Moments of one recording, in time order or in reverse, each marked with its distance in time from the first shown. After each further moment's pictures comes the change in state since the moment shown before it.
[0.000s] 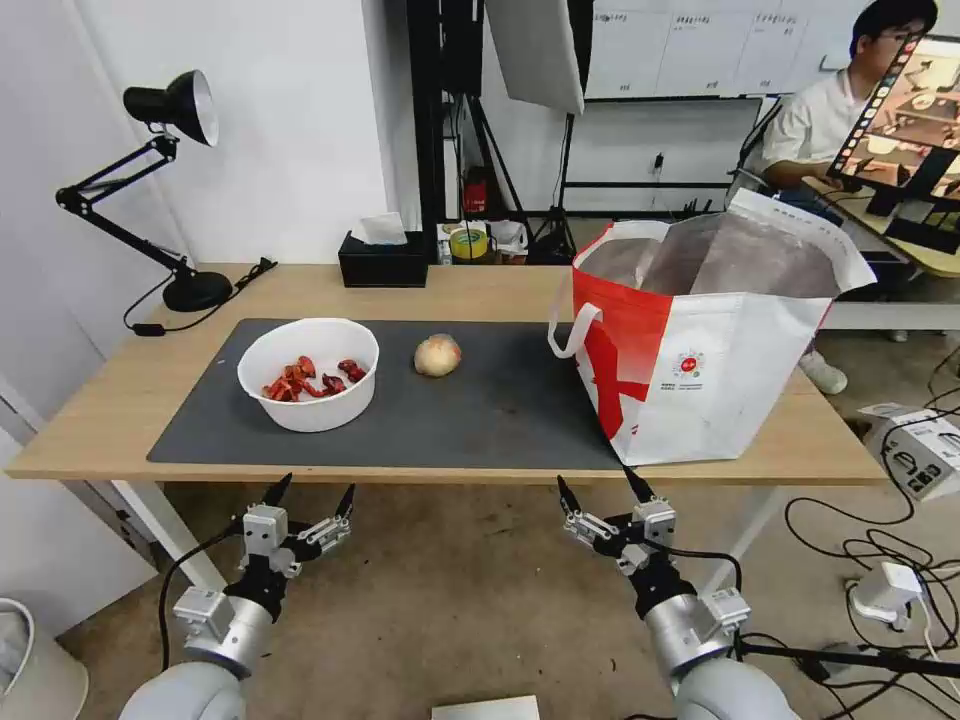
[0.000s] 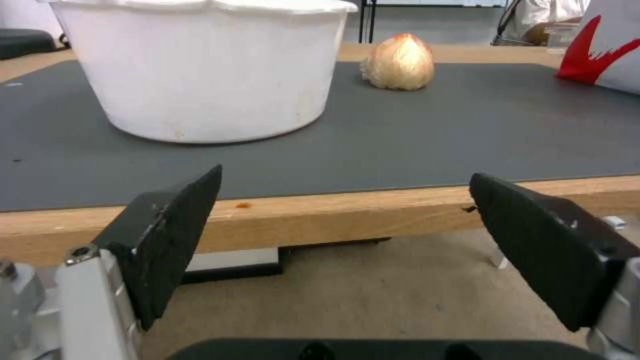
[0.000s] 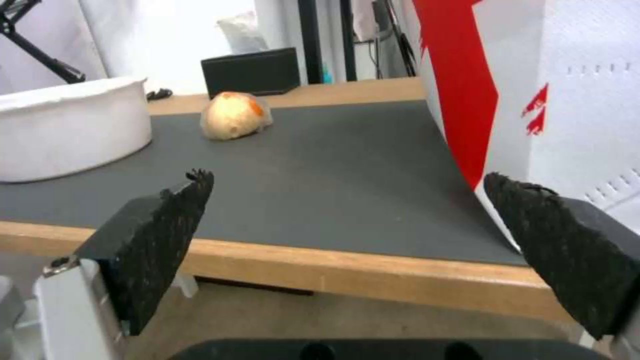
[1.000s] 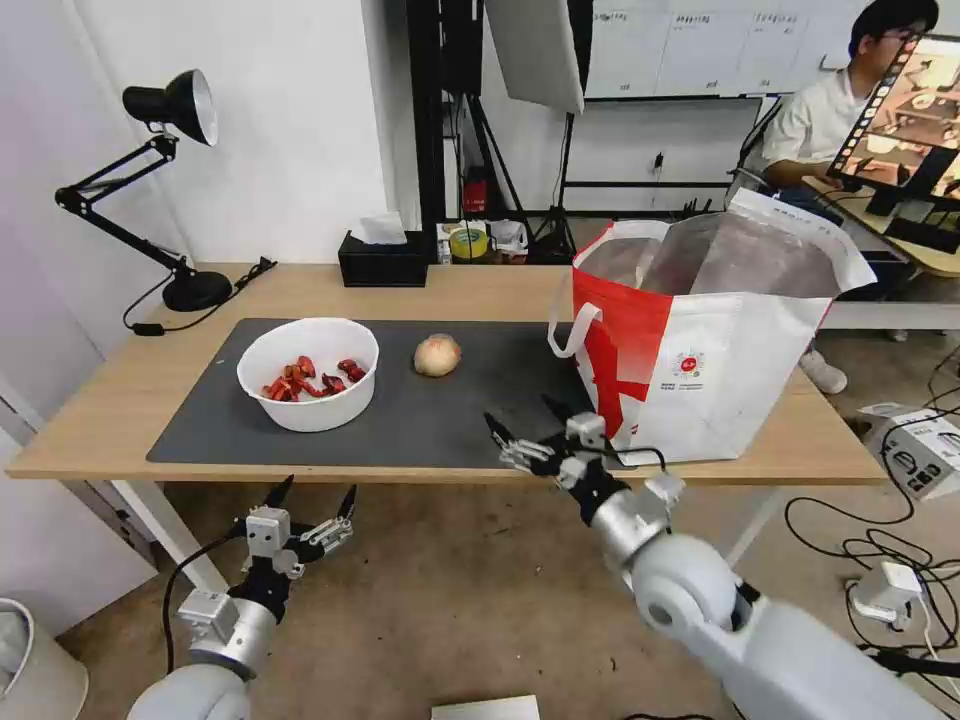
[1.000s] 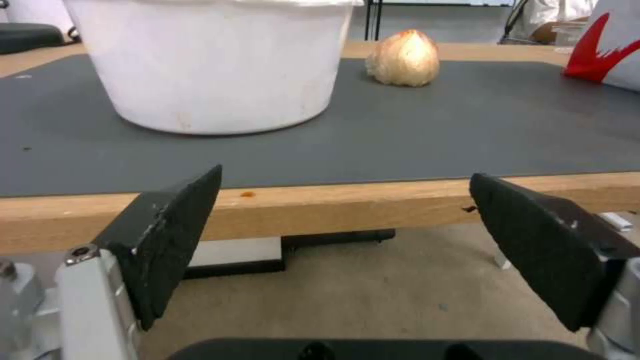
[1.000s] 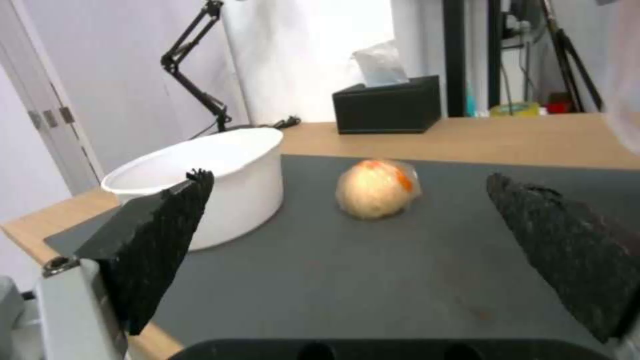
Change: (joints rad) left arm 0.019 -0.022 -0.010 -0.006 0.013 0.000 -0.005; right arm 0.632 -0.077 -0.345 -0.145 0.362 -0.124 -0.132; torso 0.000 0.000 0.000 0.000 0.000
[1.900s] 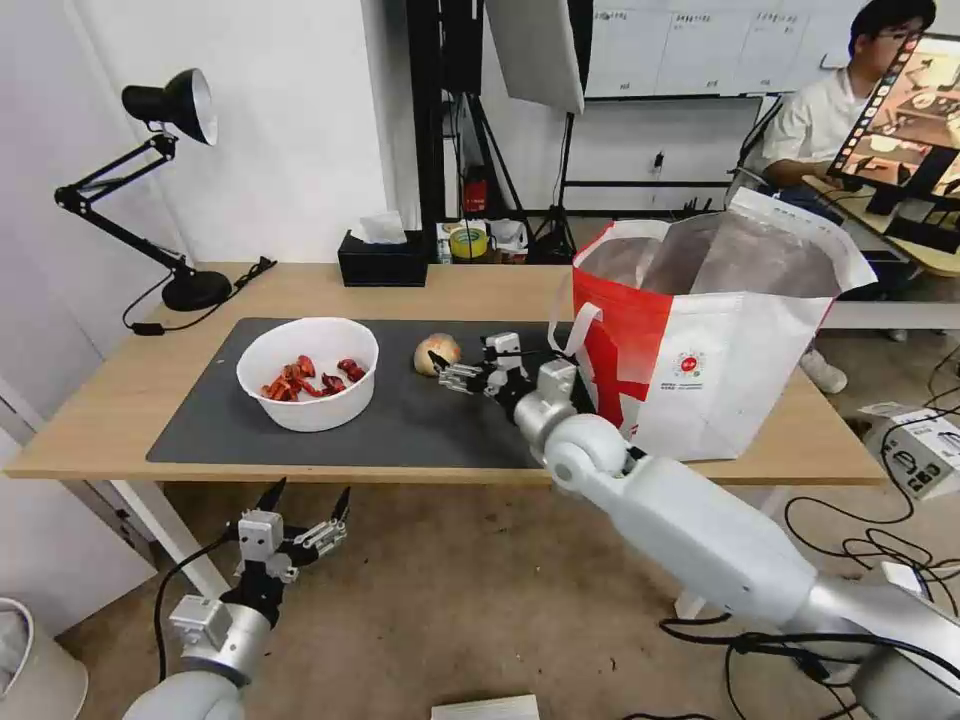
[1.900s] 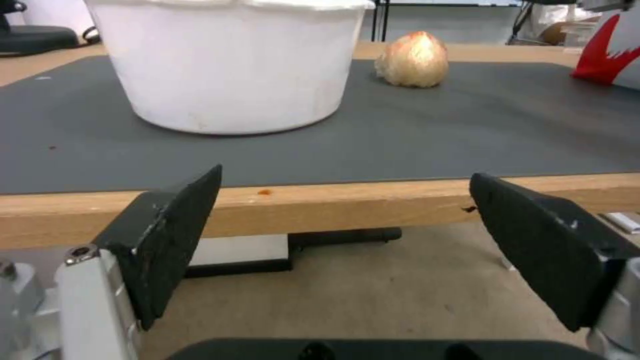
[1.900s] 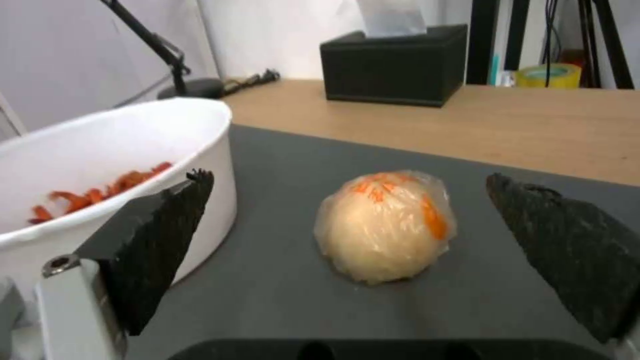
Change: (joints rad) left arm 0.015 -0.009 -0.018 -0.010 0.003 -0.004 0.000; right arm 0.482 0.275 -0.270 -0.456 0.104 -0.160 0.066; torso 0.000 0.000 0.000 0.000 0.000
